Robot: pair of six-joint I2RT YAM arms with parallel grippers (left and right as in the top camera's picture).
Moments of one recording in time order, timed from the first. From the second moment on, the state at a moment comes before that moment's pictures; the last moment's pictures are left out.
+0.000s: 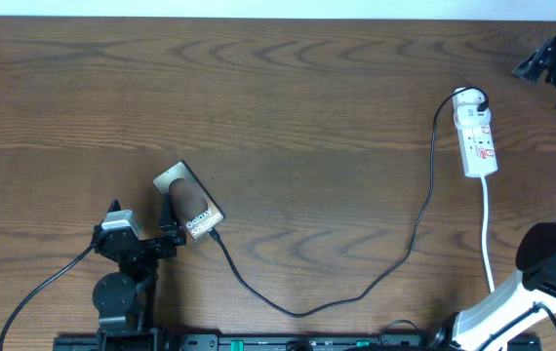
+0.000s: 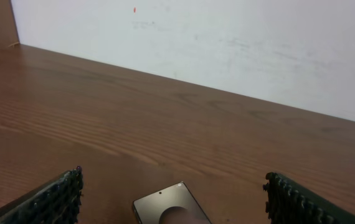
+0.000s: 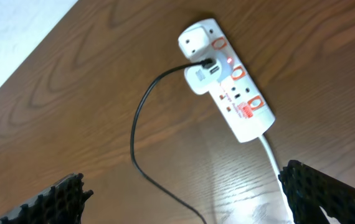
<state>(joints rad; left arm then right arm) 0.06 0.01 0.01 -0.11 0.01 -0.20 -0.44 1.96 2.25 -1.48 -0.33 0.20</state>
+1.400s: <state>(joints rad) 0.06 0.01 0.02 -0.11 0.01 -0.20 -0.01 0.24 0.02 0.27 0.13 0.17</state>
